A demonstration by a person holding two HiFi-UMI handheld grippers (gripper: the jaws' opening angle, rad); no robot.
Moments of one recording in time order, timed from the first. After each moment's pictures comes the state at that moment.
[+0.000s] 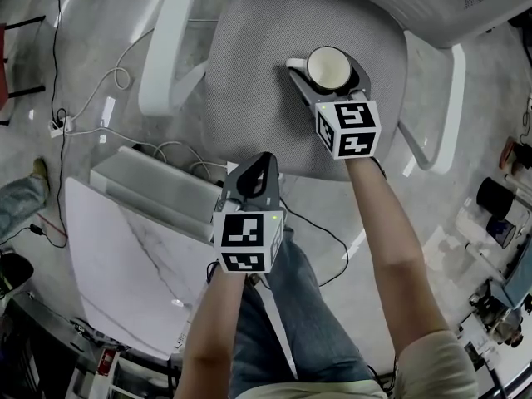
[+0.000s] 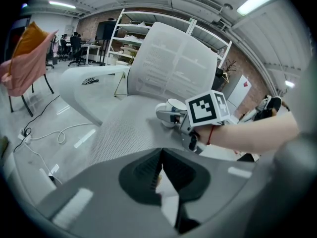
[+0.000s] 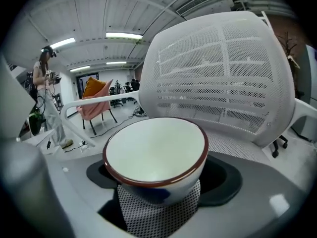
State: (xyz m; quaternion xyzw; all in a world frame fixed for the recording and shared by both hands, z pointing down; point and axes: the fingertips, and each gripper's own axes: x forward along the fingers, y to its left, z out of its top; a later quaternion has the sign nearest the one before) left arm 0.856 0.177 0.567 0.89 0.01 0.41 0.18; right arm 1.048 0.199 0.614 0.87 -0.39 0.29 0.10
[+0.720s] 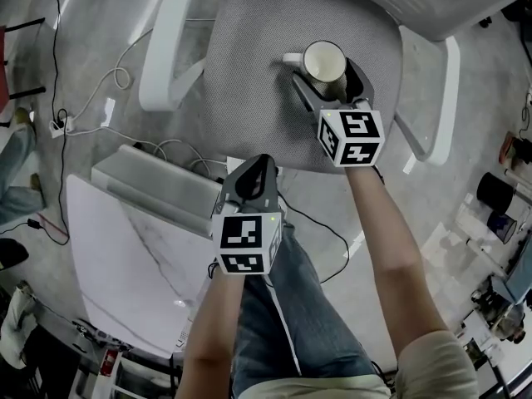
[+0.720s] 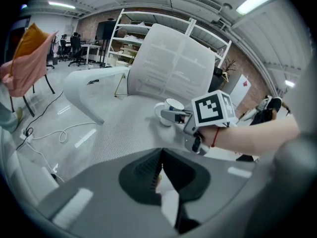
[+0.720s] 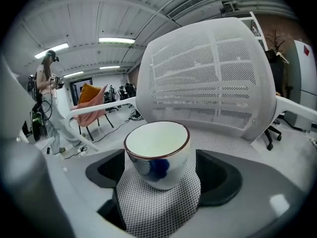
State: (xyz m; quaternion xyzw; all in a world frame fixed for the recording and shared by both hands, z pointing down) left arm 0.842 0.184 0.556 0.89 0.01 0.41 0.18; right arm 1.034 0.221 0.596 0.88 -0.36 0.29 0.06
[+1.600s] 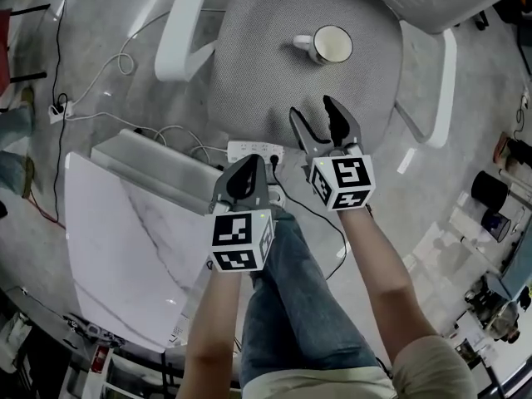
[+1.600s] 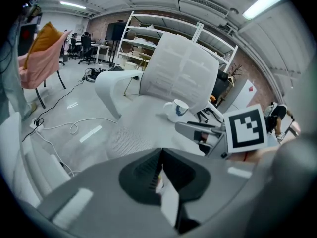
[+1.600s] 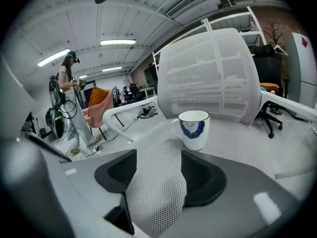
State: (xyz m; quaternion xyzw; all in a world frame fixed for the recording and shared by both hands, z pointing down) left arm 0.788 0.165 0.545 0.89 -0.03 0.41 0.20; right arm 0.912 0.225 0.569 0.87 -0.39 0.32 0.04
